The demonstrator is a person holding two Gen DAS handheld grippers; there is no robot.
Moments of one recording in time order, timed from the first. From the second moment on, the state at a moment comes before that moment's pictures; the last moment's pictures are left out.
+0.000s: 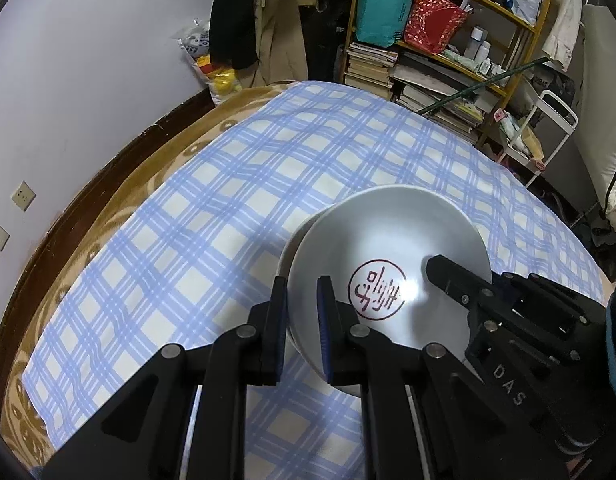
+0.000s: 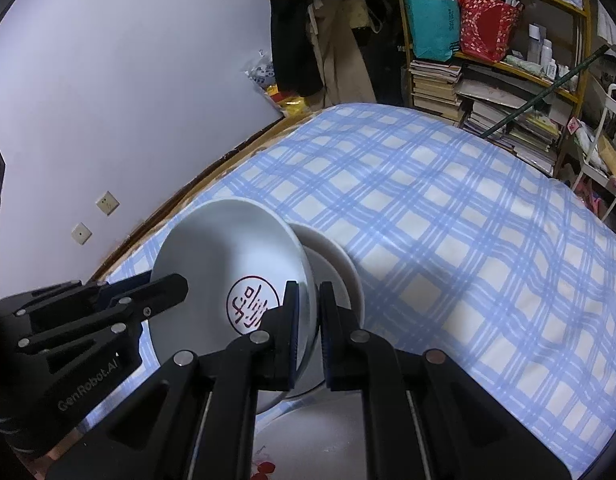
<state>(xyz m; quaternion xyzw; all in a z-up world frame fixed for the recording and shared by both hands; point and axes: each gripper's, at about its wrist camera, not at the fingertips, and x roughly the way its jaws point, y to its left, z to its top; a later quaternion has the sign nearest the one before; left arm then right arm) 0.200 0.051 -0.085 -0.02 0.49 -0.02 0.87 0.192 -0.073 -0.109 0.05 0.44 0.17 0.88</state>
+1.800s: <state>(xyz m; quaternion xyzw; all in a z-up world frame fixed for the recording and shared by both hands) 0.213 0.038 -0.122 0.01 0.51 0.01 0.86 0.196 -0.088 -0.129 0.06 0.42 0.17 0.89</state>
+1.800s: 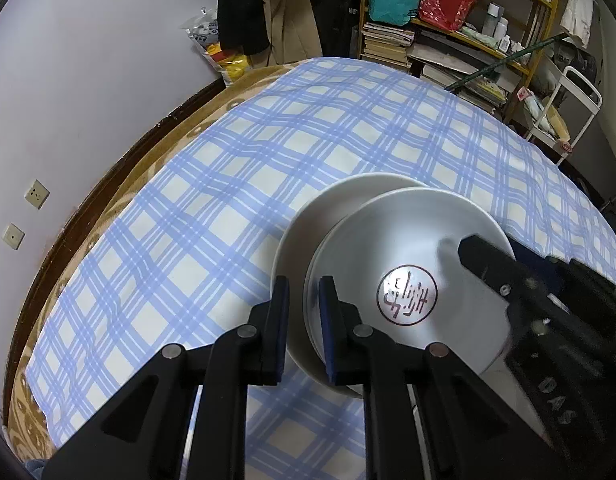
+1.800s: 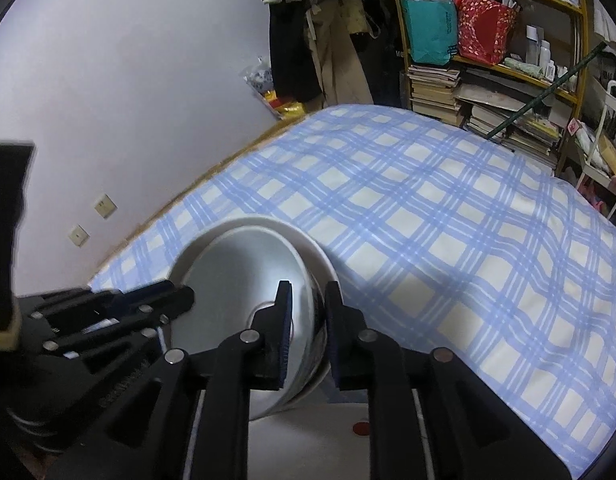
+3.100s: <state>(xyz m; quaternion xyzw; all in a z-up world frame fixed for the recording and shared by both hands) 0.227 0.085 -0.112 -0.02 0.54 0.02 0.84 0.217 -0.168 -0.149 0.12 0.49 0.11 0.86</state>
